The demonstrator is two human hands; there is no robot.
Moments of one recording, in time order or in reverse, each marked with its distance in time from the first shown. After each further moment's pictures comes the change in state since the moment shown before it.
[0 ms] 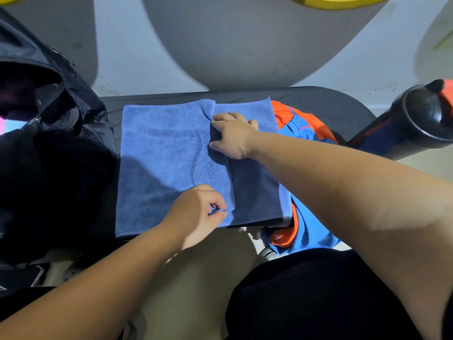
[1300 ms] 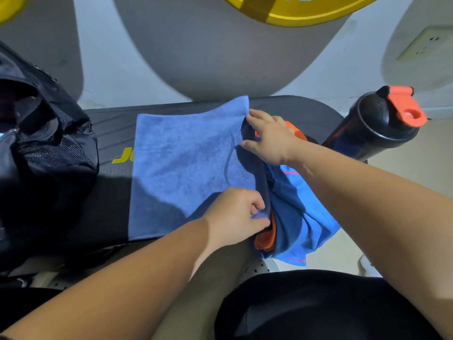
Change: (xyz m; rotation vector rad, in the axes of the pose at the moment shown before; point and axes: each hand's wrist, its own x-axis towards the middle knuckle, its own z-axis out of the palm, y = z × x) left_hand 0.027 0.095 0.050 -0.031 -0.129 0.067; right_hand -0.077 0.091 -0.035 0.051 0.154 0.101
